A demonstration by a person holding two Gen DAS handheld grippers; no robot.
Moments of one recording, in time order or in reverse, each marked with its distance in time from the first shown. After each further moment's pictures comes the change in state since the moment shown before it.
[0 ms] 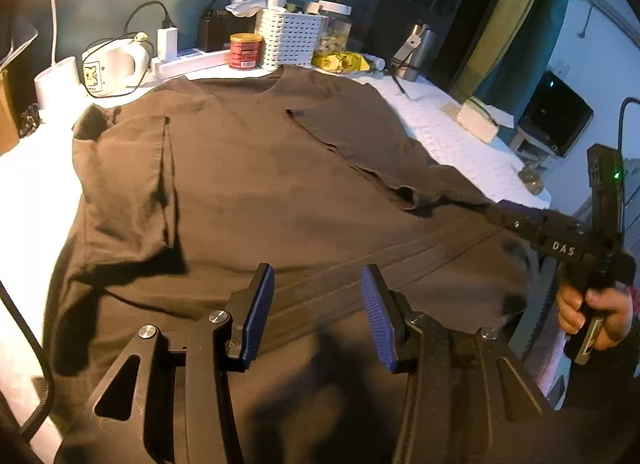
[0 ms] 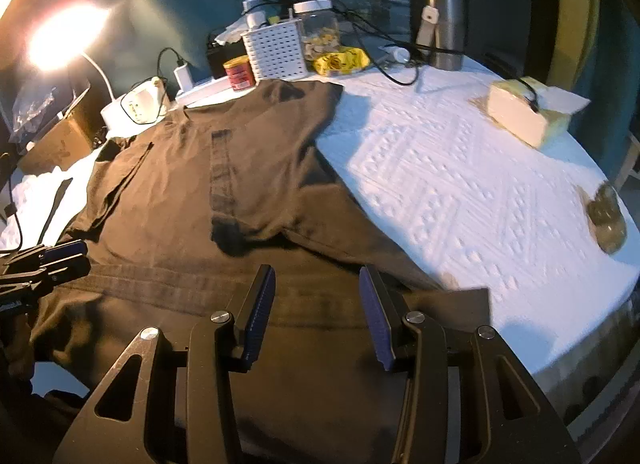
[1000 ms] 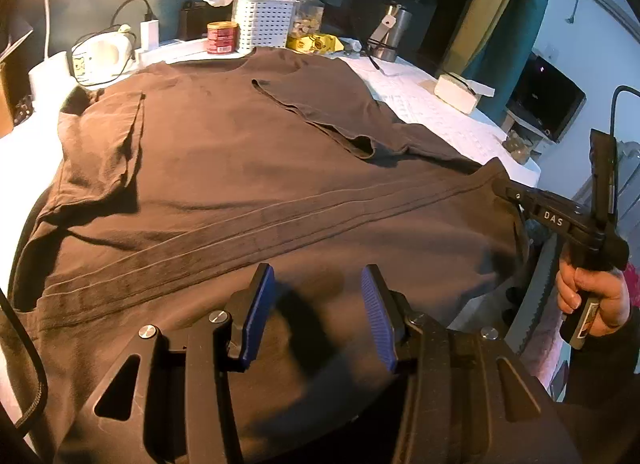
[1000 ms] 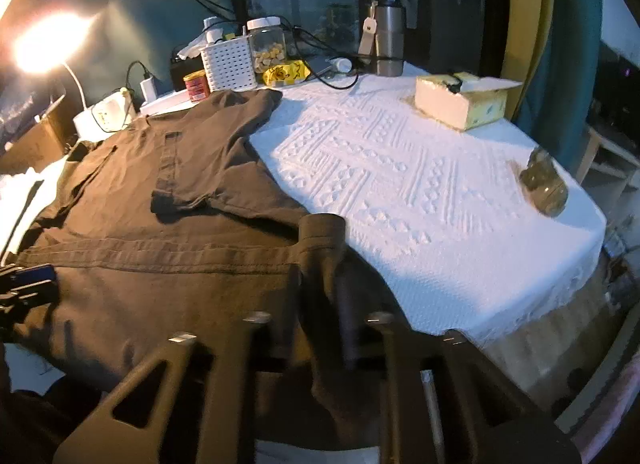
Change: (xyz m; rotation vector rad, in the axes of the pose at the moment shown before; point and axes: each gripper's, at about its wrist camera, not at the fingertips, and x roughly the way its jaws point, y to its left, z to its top) left arm 0.002 -0.037 -0.041 0.030 0.006 0.007; right arm -0.022 -0.035 -0.040 0.014 -0.109 -0.130
